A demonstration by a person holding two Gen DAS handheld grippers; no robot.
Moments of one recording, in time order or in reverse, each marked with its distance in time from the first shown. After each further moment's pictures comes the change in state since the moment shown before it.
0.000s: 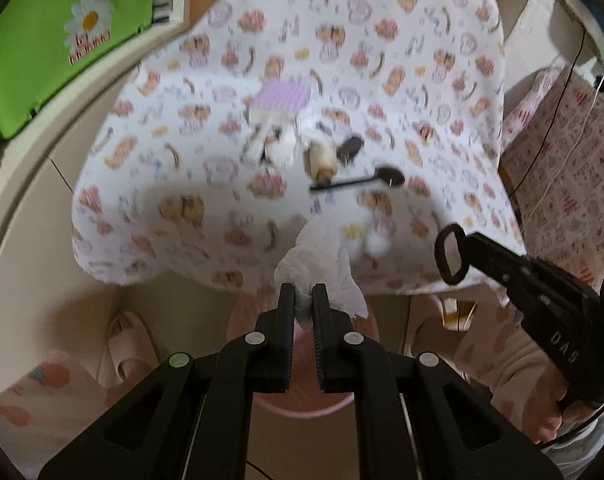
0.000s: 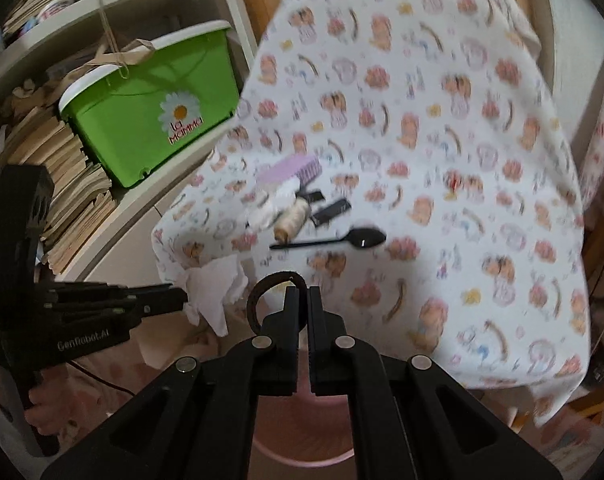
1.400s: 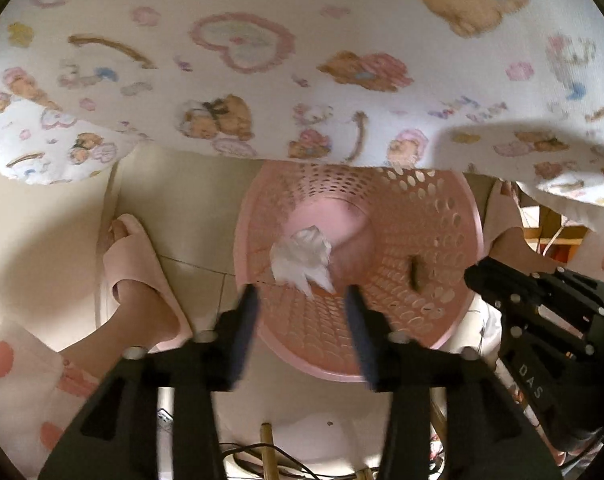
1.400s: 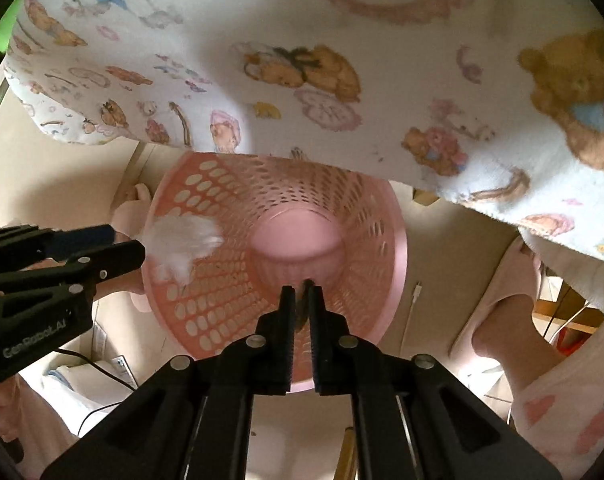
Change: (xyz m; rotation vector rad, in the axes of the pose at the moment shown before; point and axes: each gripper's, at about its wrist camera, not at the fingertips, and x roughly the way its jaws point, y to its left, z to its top) left arm 0.165 0.024 -0.044 -0.030 0.450 0.173; right arm 0.181 -0.034 -0.118 0.069 0.628 -0.132
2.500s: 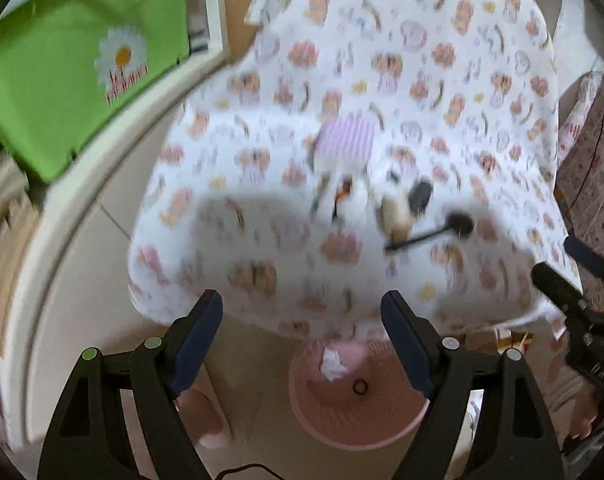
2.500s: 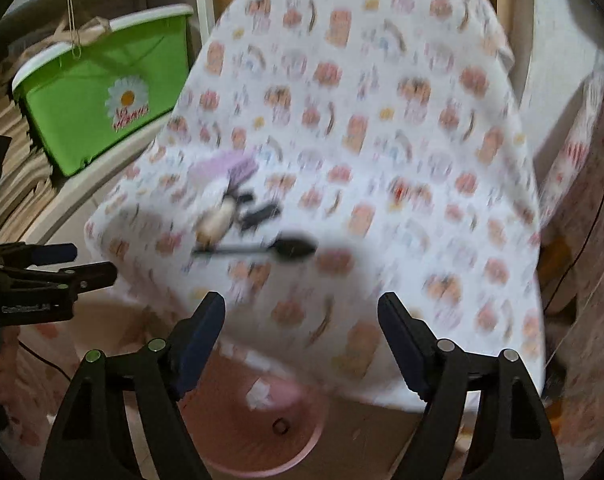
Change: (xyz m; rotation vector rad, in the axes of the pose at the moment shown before) left arm -0.192 0.028 0.010 -0.006 -0.546 0.038; right arm -0.215 -0.005 0.010 -0.069 -0.668 -0.118
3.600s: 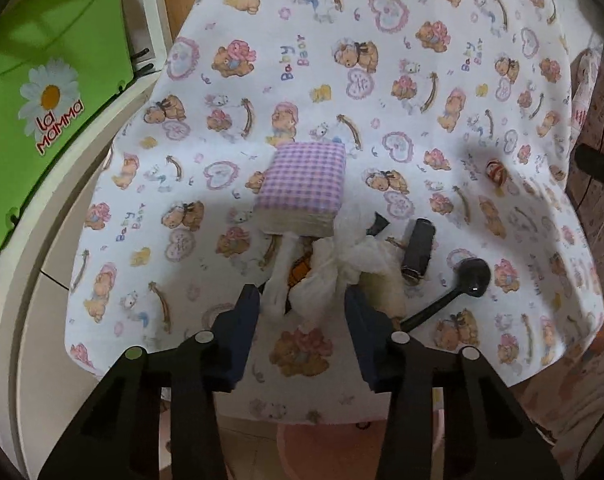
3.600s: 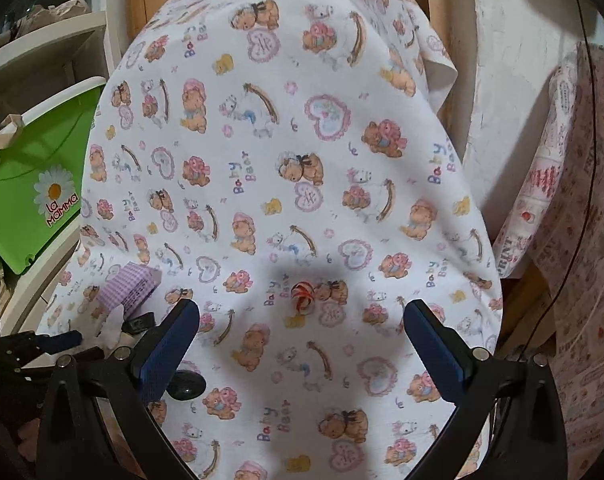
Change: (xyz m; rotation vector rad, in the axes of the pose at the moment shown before) left arm 0.076 -0.039 0.039 0.111 -0.015 -0.022; right arm 0.042 -0.095 0.077 0.158 -0.090 -0.094
